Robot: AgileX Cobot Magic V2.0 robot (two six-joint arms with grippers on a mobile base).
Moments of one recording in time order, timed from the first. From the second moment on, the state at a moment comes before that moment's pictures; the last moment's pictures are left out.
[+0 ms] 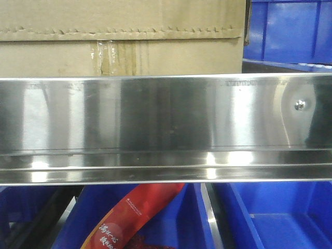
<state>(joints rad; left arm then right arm) -0.36 1.37 -1.83 0.28 1.03 -0.25 0.46 1.33 -1.71 0.18 0.86 0.00</state>
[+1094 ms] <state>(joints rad) -0.14 1.81 -2.03 0.09 1.20 -0.21 0.46 1.85 -2.13 -0.02 1.23 0.14</state>
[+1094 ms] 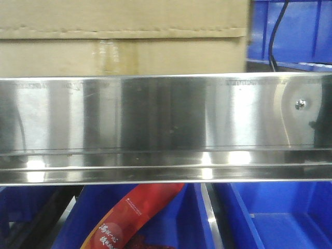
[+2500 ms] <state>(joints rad) -0.45 1.47 -1.88 0.18 1.26 -0.31 0.46 1.31 -1.77 -0.08 1.27 0.15</state>
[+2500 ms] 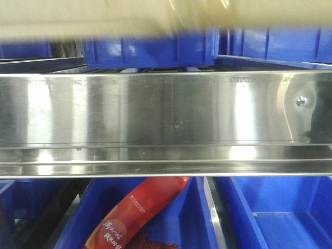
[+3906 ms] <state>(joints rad) -0.46 1.47 -1.88 0.21 1.26 -0.31 0.46 1.31 -1.74 -0.08 1.15 0.15</state>
